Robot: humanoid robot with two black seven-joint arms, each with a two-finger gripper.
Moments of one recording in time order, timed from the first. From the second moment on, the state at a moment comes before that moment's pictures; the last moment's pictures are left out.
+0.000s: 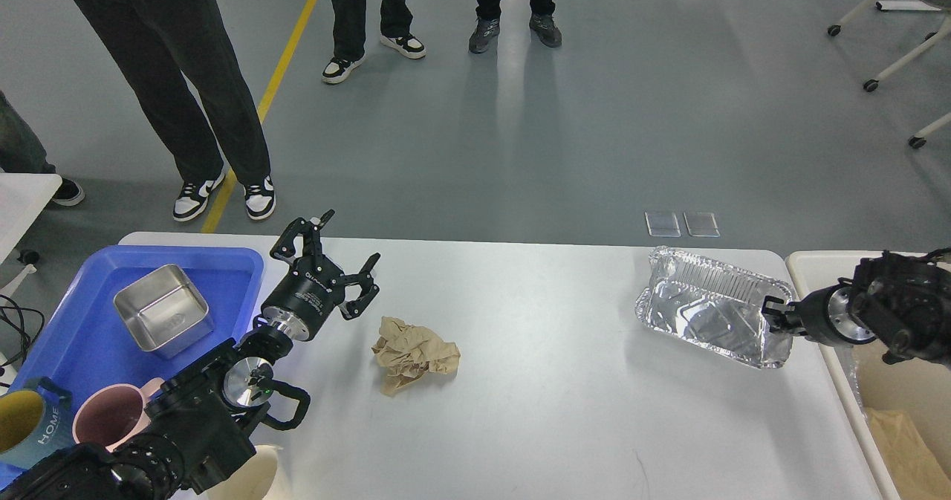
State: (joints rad) left arm -0.64 -0.06 -0.87 -0.29 0.12 -0.63 -0.30; right arm 0.87 -0.49 0.11 0.47 -1.05 0.58 0.02
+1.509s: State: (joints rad) left arm -0.64 -0.05 -0.87 -0.29 0.12 -0.63 -0.32; right arm 1.13 -0.30 0.23 0.62 -0.78 0.78 -0.06
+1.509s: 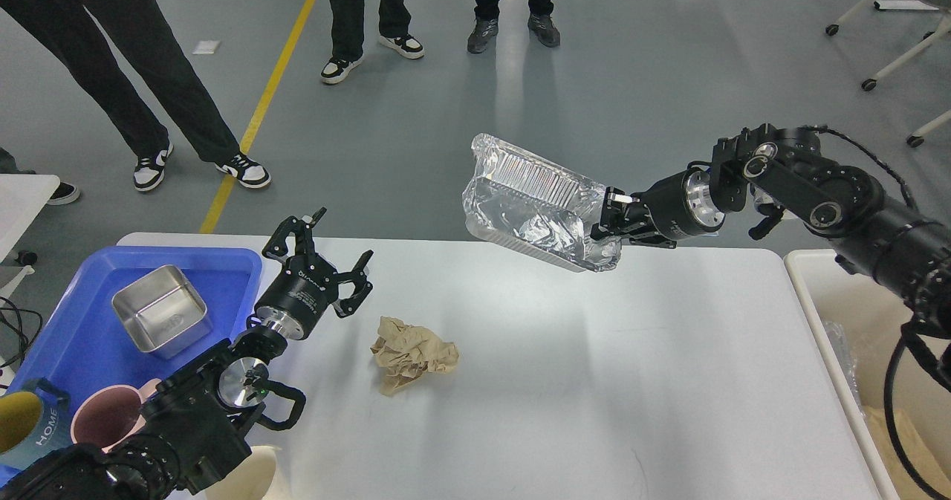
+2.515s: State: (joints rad) left arm -0.64 -0.05 -0.87 -0.29 0.11 -0.59 -0.32; right arm 1.10 -0.27 0.02 0.47 -0.94 0.72 0.09
